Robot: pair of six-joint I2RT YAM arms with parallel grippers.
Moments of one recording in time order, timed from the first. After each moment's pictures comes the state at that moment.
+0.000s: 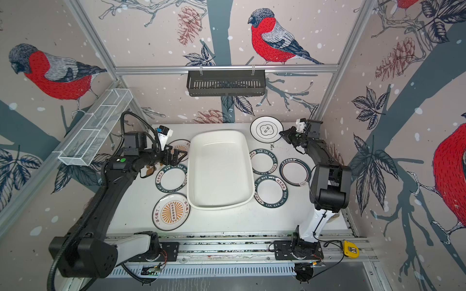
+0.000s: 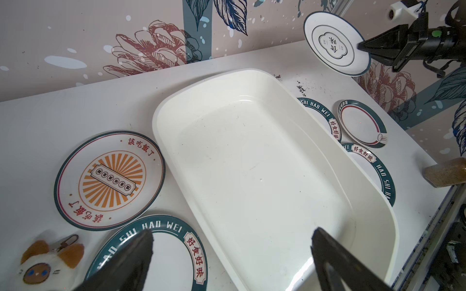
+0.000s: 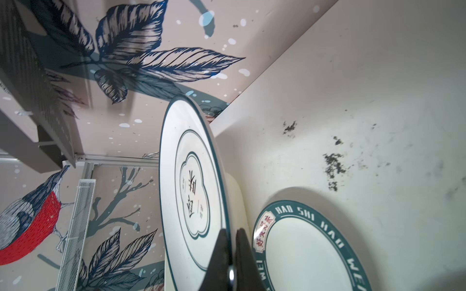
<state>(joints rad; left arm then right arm) -0.03 1.21 1.16 -0.64 0.56 0.16 -0.13 1.79 1.34 -0.13 -0.77 0.69</state>
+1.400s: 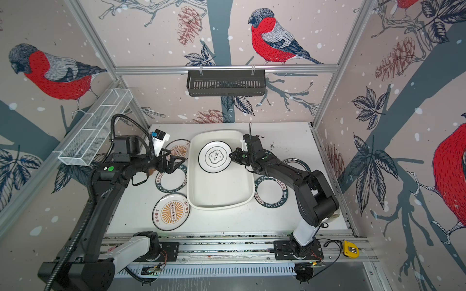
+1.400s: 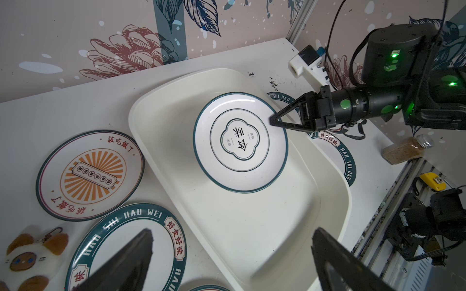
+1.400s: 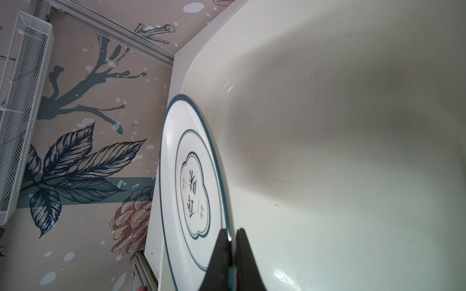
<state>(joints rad) -0.03 1.08 1.19 -0.81 0.64 0.19 0.55 1.71 1.09 0.04 -0.41 0.79</state>
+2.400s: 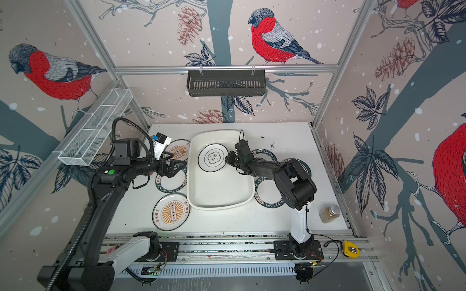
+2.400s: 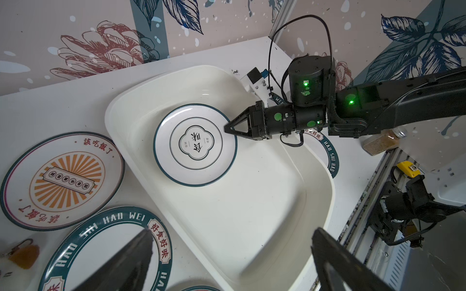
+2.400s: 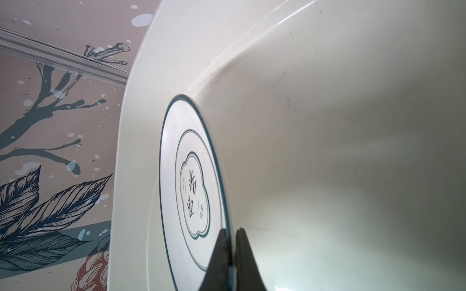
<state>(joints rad) -0.03 1.05 1.15 -0.80 0.70 0.21 0.60 1.97 1.17 0.22 -0.24 0.93</state>
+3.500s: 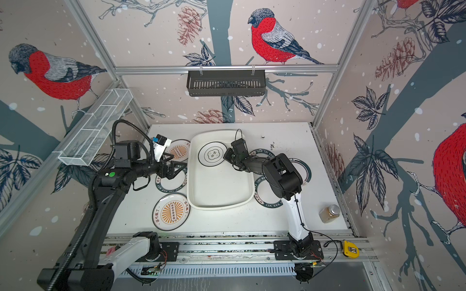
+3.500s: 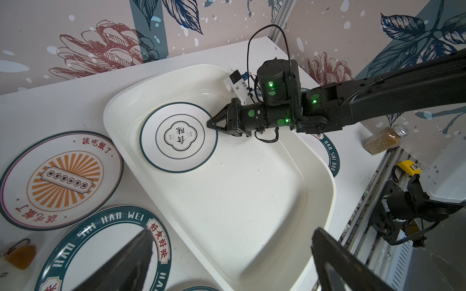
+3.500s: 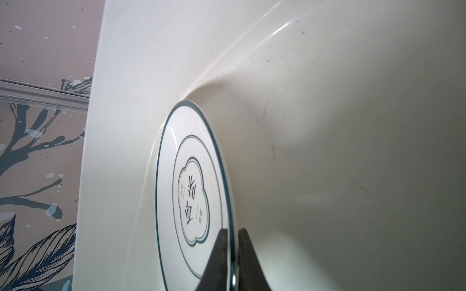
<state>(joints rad) -0.03 1.02 1.11 -0.78 0.71 0.21 0.59 2.17 1.34 0.24 -0.18 0.99</state>
